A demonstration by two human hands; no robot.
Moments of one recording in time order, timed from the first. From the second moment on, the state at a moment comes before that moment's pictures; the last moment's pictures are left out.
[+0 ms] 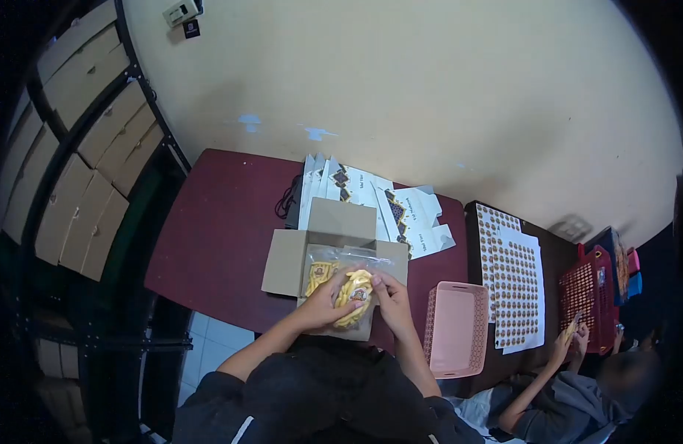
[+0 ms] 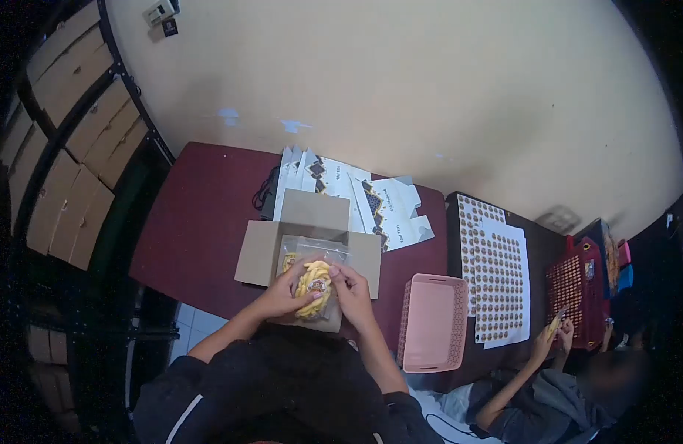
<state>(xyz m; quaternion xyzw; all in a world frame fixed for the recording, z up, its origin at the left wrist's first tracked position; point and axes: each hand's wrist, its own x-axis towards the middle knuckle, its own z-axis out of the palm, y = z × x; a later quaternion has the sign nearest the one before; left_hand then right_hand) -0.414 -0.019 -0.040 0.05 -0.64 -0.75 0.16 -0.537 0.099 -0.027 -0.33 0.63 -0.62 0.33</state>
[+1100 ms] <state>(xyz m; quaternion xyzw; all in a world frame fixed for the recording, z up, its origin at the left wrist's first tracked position) -0.400 -0.042 -0.026 0.09 -0.74 -0.62 0.22 -0.537 0.116 -0.030 -0.37 0.59 -0.59 0.42</state>
